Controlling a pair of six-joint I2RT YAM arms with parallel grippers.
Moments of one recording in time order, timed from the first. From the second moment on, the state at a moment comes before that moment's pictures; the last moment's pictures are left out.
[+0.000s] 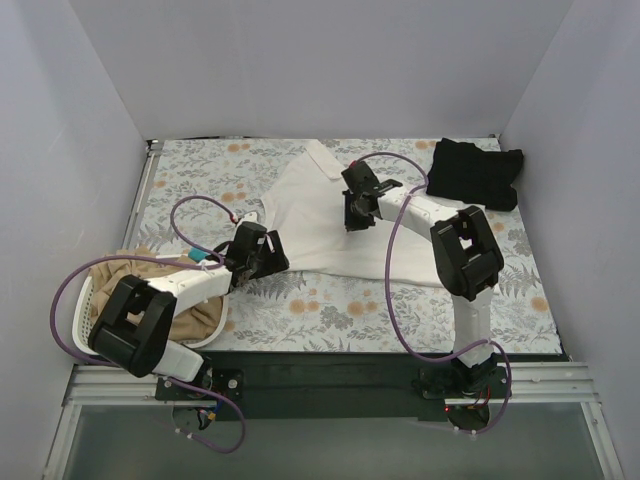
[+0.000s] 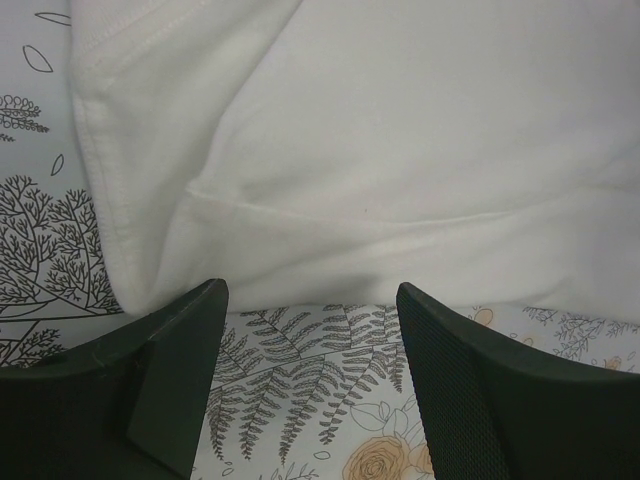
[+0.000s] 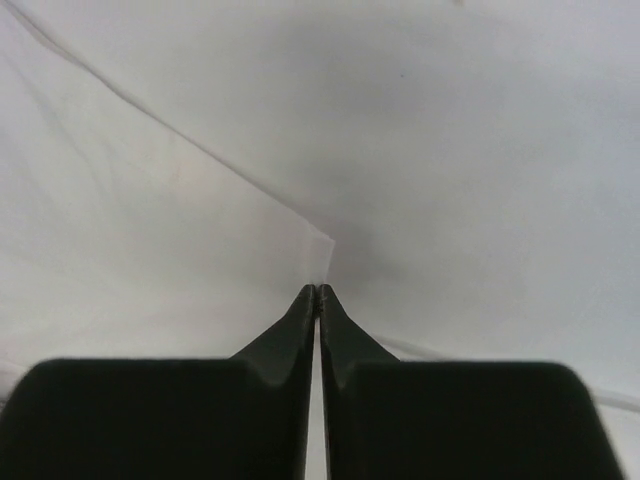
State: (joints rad) left arm -0.48 1.43 0.63 -0.01 -0.10 -0.67; right arm 0.57 2.03 1.51 -0.51 0.06 0.49
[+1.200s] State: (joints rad) left arm -0.62 1.73 1.00 -0.04 -0.06 -0.66; right arm 0.35 1.46 0.81 -0.39 0.08 0.40
